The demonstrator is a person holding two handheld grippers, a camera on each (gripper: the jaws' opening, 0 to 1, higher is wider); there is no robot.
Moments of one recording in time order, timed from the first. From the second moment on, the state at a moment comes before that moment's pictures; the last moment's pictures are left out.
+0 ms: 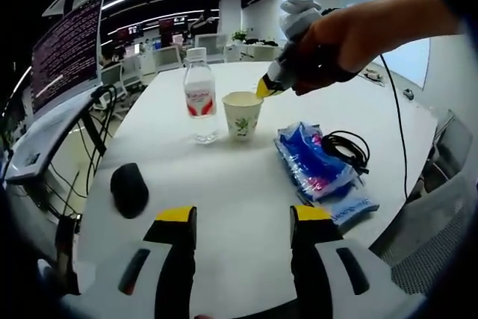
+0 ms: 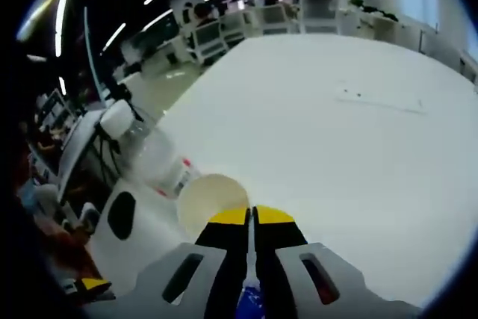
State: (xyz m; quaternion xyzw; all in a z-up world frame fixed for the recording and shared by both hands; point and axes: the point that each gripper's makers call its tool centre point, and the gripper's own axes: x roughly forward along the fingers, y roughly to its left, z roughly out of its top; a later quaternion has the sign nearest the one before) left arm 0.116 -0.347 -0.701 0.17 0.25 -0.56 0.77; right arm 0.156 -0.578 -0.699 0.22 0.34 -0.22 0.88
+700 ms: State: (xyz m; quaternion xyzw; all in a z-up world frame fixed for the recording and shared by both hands) left arm 0.117 -0.346 -0.702 0.17 0.26 -0.56 0.77; right arm 0.173 -0.591 -0.696 0.22 0.34 -0.22 0.89
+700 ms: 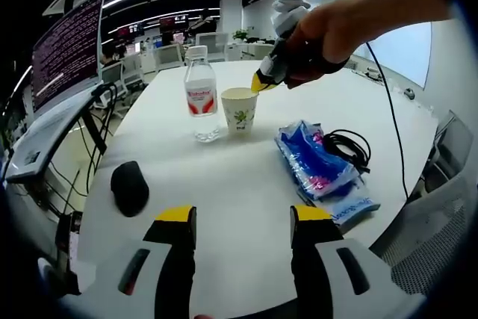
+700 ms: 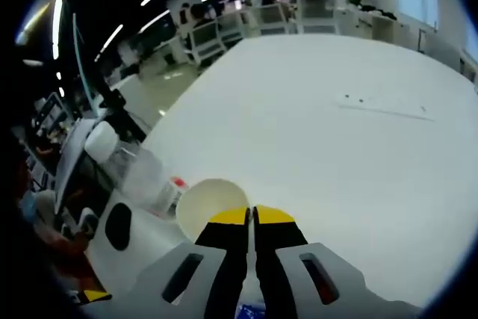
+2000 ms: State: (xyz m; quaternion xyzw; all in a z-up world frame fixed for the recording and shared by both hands) left arm 0.116 -0.345 -0.706 0.18 0.26 -0.56 0.77; right arm 0.163 -0.581 -0.702 0.30 0.35 -0.24 0.86
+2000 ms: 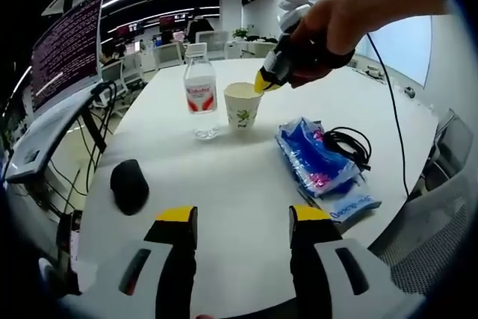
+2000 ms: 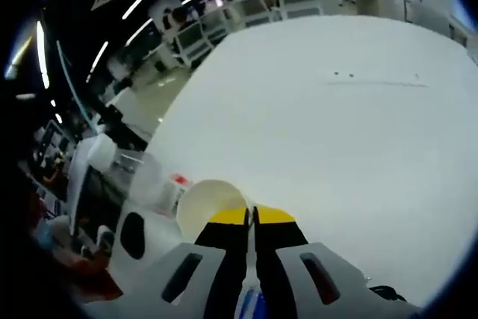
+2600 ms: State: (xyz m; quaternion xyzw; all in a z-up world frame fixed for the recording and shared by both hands) left arm 0.116 -0.346 -0.705 0.18 0.26 -0.56 0.77; right arm 0.151 -0.584 -0.693 0.30 0.34 -0.24 0.86
